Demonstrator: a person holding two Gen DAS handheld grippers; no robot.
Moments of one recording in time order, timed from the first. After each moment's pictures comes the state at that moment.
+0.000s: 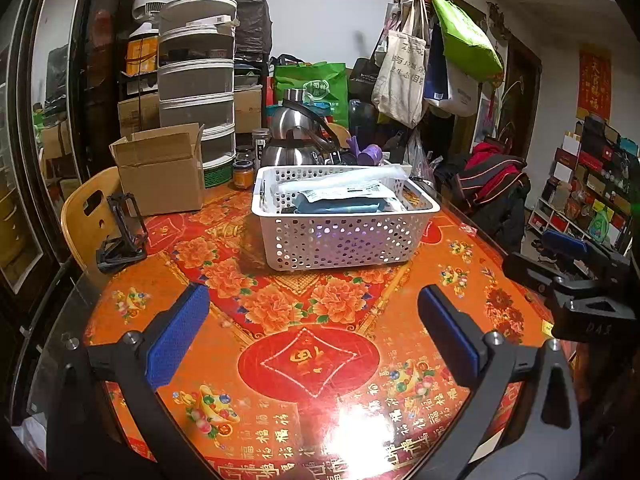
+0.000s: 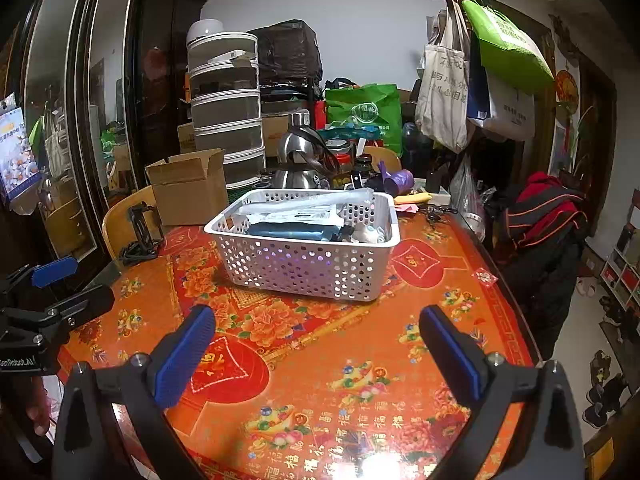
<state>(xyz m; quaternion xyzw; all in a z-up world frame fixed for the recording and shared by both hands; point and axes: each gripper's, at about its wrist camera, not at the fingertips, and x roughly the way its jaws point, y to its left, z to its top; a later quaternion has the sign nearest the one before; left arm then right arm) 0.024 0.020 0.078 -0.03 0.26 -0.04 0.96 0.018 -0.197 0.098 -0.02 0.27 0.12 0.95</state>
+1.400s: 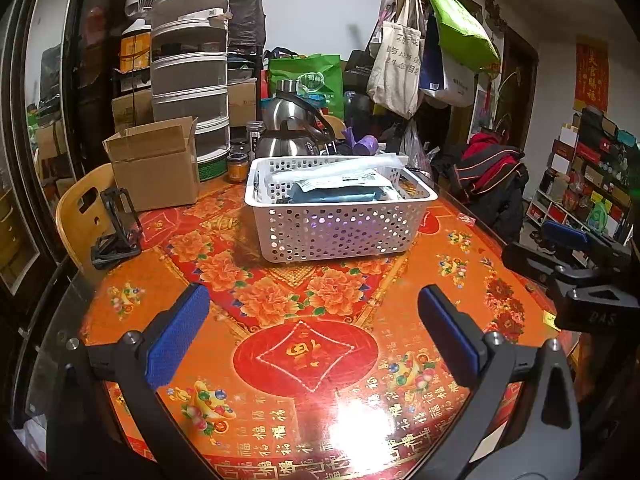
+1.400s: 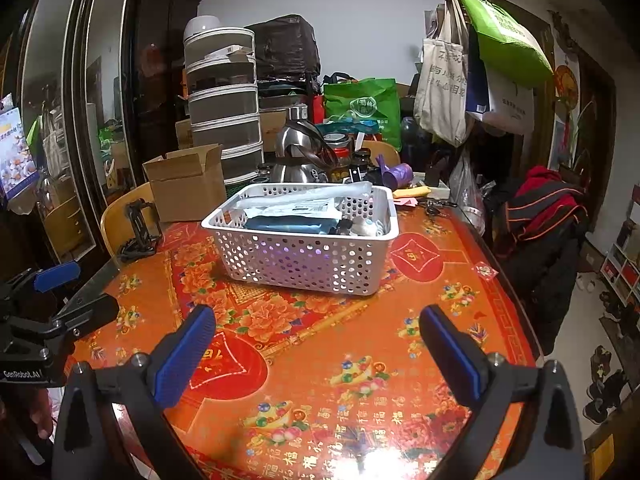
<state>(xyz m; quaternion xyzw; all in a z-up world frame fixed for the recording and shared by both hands) 0.027 0.021 0.066 -0.02 0.27 -0.05 0.96 0.018 -0.198 0.093 -0.01 0.28 0.12 0.95</state>
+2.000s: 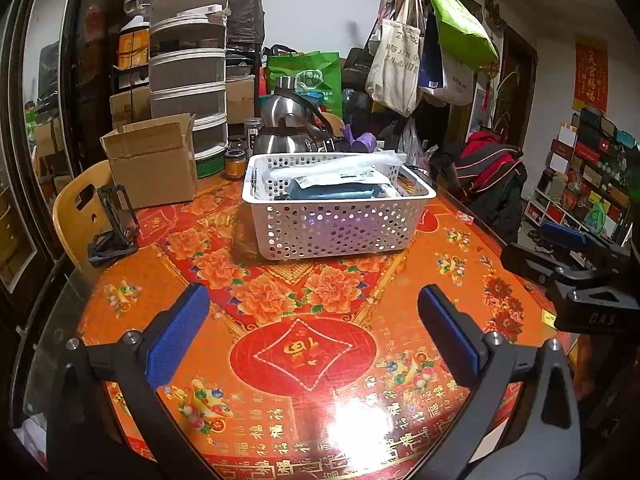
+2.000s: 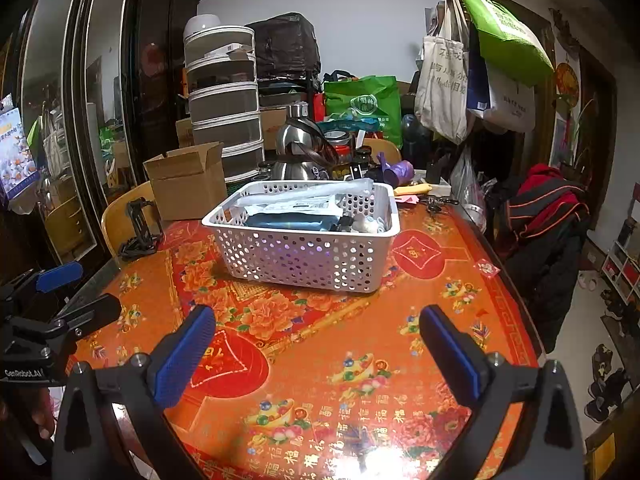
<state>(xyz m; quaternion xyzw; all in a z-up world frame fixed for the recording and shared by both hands) 0.027 0.022 0.064 -0.02 0.28 -0.05 0.96 0.017 -0.197 0.093 -0.01 0.28 0.12 0.95</state>
